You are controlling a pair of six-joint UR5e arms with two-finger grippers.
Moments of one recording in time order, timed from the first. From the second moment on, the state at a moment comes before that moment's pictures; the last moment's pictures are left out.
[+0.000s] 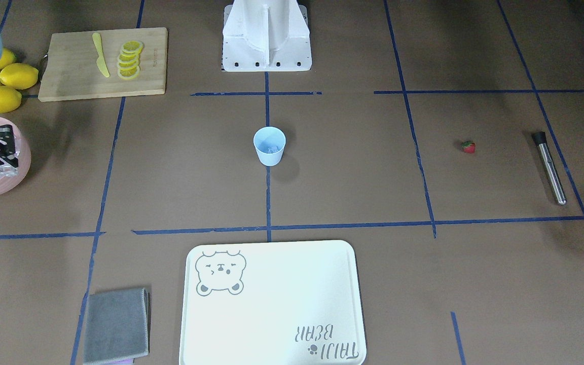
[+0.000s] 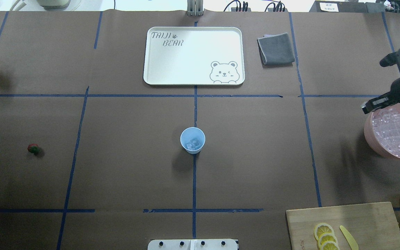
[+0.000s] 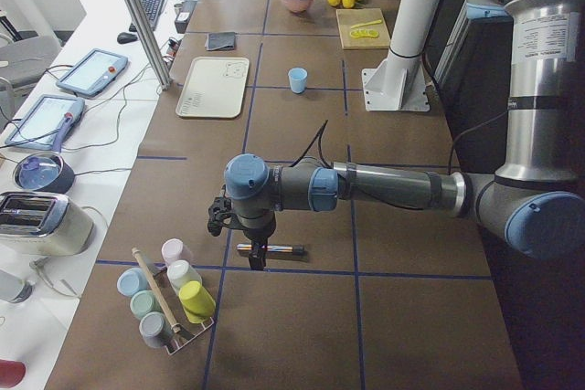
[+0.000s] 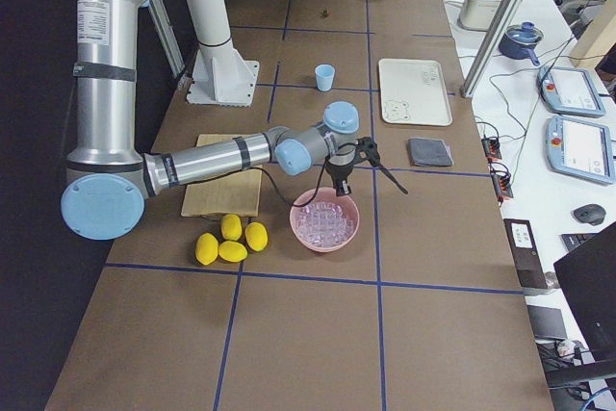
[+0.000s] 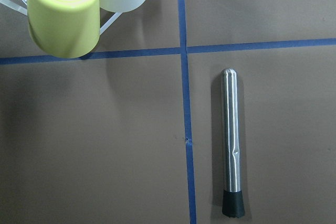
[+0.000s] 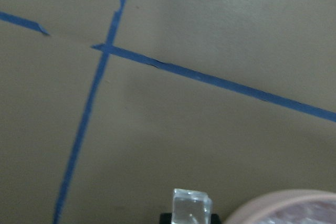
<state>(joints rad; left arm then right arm) -1.56 -1.52 -1.72 -1.48 -2.35 0.05 1.04 -1.53 1.85 -1.31 2.23 0.51</state>
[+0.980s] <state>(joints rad) -1.56 -1.52 -1.71 -1.48 -2.35 0.05 0.54 -0.91 1.75 -1.49 1.84 1.34</state>
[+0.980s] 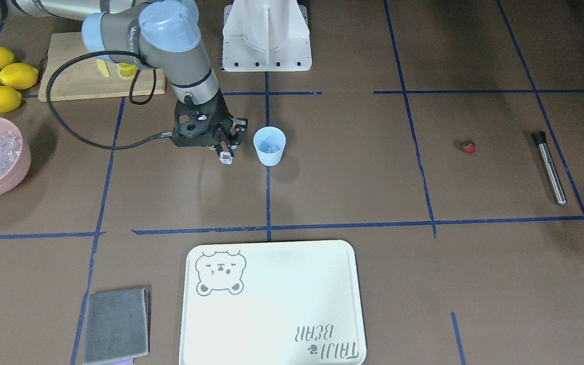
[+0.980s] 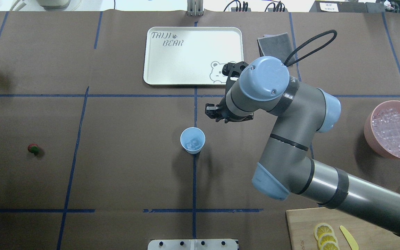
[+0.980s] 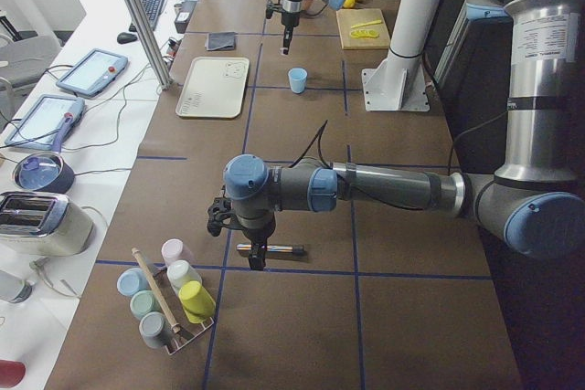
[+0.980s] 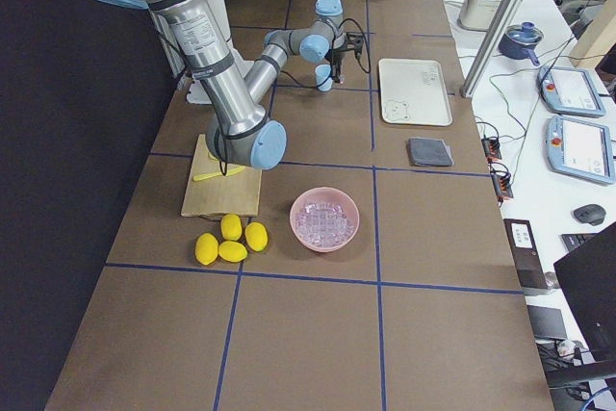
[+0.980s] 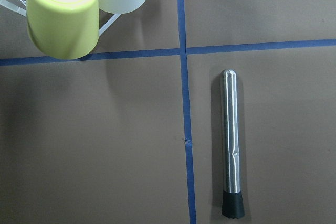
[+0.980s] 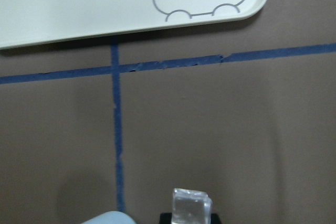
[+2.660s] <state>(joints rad) -1.54 -1.52 -1.72 -1.48 -2.35 0.06 0.55 -0.84 1.70 -1.58 1.90 1.28</state>
